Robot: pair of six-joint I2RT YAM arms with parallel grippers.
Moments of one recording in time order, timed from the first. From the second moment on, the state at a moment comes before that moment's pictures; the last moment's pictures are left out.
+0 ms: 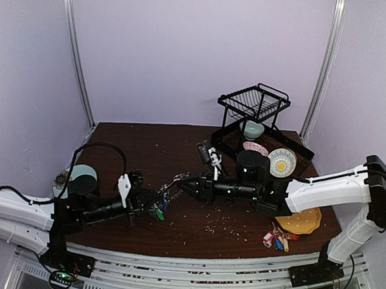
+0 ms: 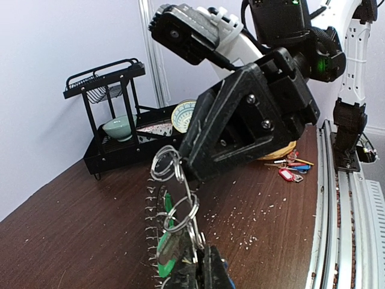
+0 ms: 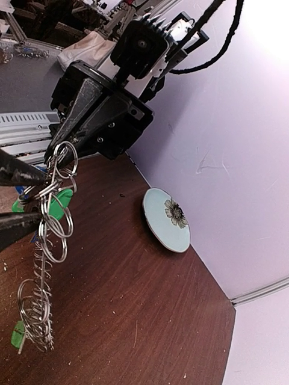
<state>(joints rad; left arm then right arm) -1.09 1.00 0.31 0.63 0.00 0.11 1.04 1.55 0.85 0.54 -0.29 0.48</state>
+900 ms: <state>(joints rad) -1.09 0.91 0.42 0.43 0.17 0.15 1.04 1.45 1.11 -0.12 -0.29 -0.03</state>
